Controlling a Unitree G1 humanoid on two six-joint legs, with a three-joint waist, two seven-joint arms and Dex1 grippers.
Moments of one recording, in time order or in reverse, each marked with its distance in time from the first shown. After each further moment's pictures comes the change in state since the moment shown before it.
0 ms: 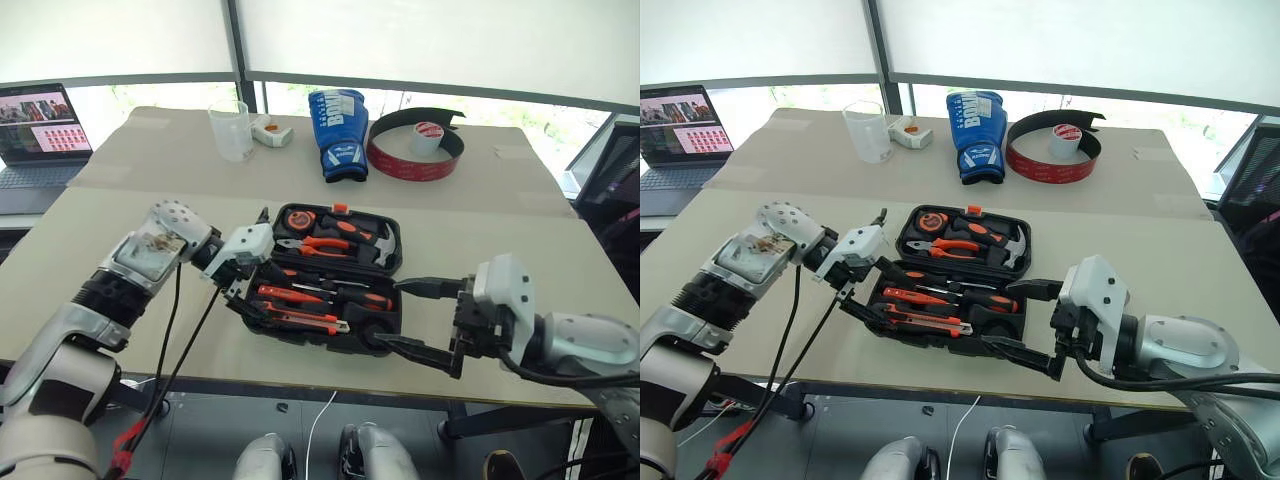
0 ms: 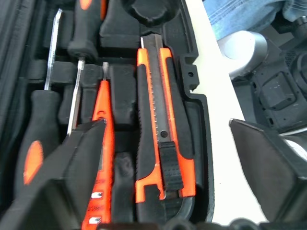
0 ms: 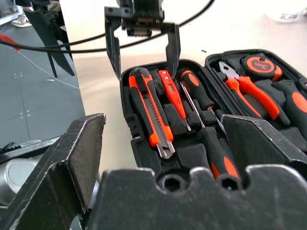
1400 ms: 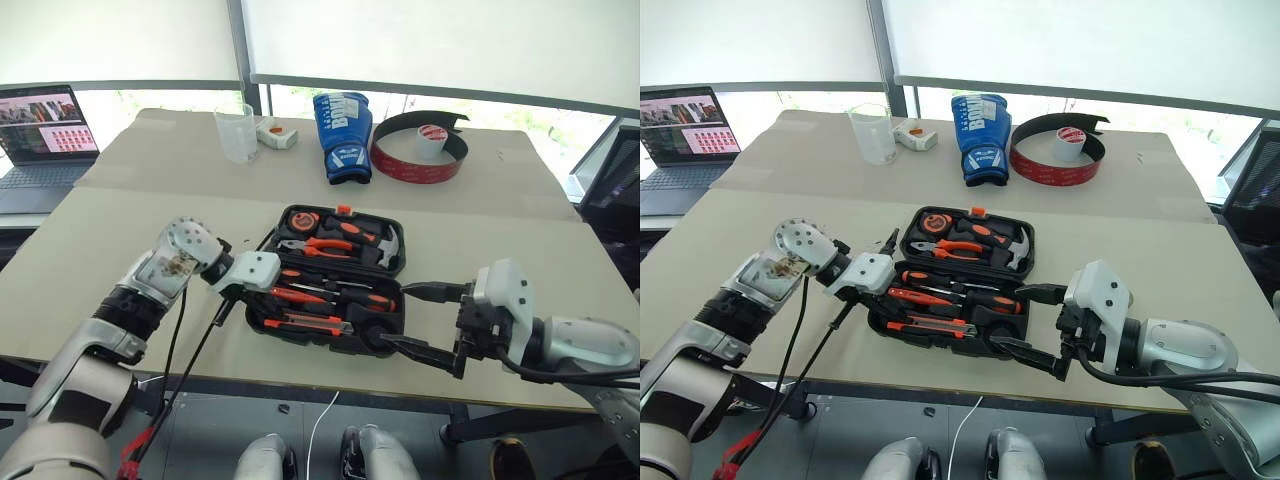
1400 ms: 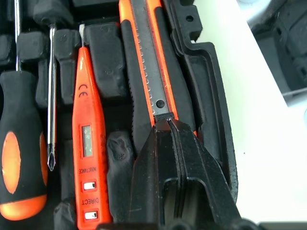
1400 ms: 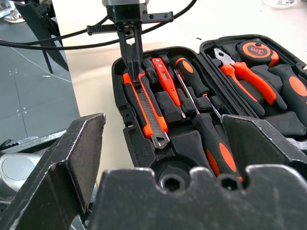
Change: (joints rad) left arm 0.056 -0.112 0.059 0.037 0.164 -0.134 -0.001; right arm 0.060 0.002 0.001 0.033 -0.082 -0.035 0.041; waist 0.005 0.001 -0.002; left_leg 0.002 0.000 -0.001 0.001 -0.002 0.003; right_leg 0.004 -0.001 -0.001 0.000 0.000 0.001
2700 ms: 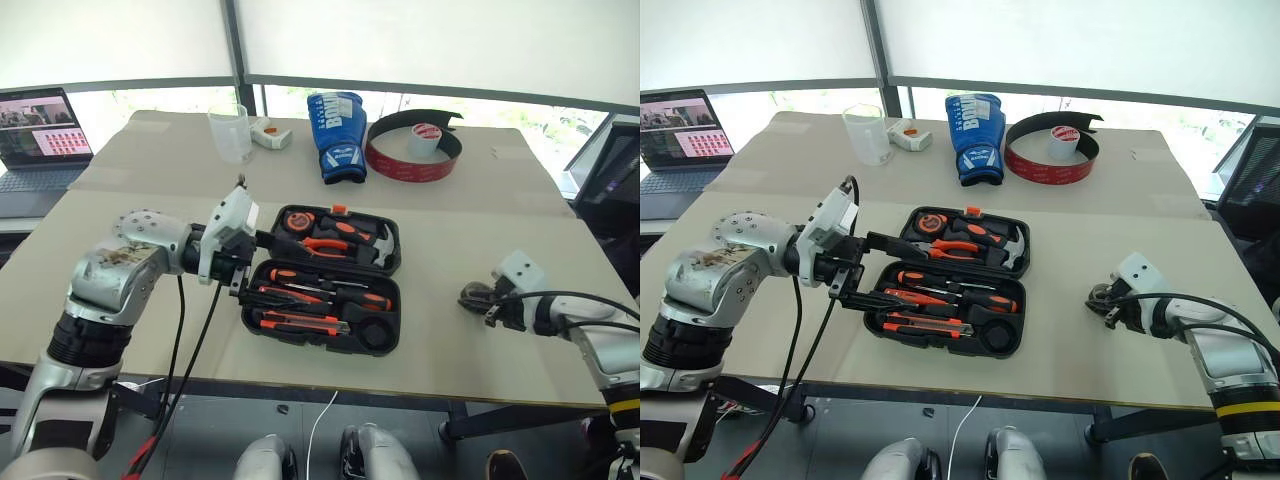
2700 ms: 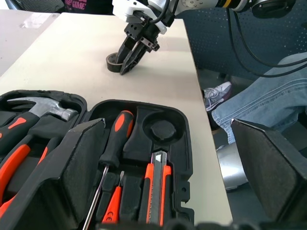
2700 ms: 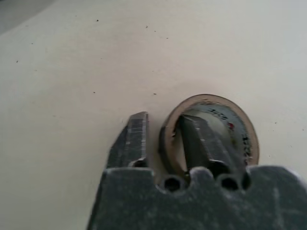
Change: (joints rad) left arm 0.193 0.055 0.364 -0.531 -0.357 0.502 0.202; right arm -0.269 -0.005 0.194 0.912 -0.530 -0.260 0.165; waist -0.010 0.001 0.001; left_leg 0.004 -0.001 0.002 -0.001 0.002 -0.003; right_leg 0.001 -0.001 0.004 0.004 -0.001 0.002
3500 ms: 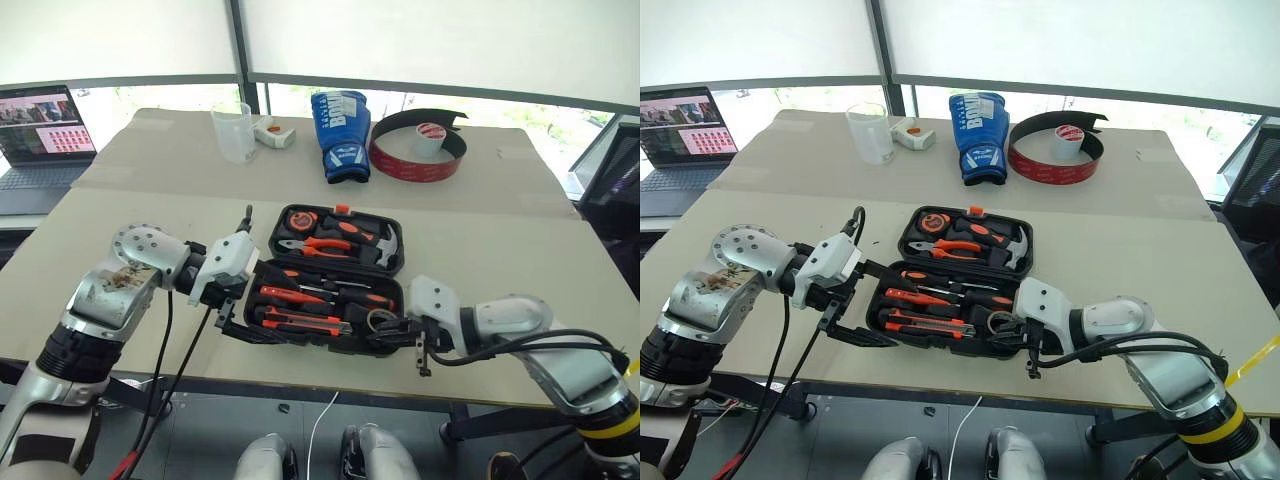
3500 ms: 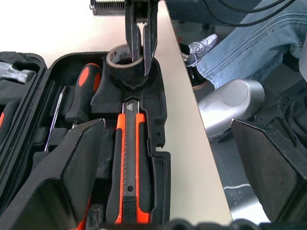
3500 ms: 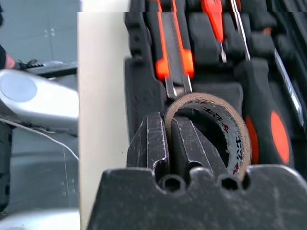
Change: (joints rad) left arm 0.075 0.060 -0.070 -0.007 0.108 -0.178 -0.108; right arm -0.021 0.059 0.274 -0.587 0.117 0.183 0.084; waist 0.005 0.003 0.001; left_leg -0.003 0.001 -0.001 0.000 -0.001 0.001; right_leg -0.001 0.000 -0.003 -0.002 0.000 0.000
